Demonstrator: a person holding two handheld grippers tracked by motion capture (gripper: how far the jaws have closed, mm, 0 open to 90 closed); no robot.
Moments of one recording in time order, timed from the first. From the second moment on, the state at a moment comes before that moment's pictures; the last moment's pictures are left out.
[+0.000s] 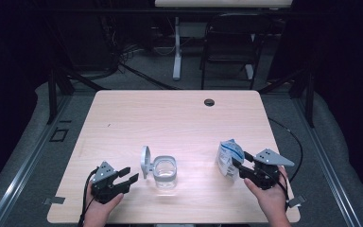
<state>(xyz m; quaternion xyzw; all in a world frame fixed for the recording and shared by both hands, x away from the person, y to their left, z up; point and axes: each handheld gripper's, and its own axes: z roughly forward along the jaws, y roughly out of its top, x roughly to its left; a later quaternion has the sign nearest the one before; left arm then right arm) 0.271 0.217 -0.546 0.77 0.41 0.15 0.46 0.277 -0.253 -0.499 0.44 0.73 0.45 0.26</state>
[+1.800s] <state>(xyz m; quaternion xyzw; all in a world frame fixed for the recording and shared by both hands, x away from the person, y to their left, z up) 0.272 0.221 -0.547 0.77 0.42 0.15 0.46 0.289 -0.239 -0.560 0.46 0.73 0.45 0.25</state>
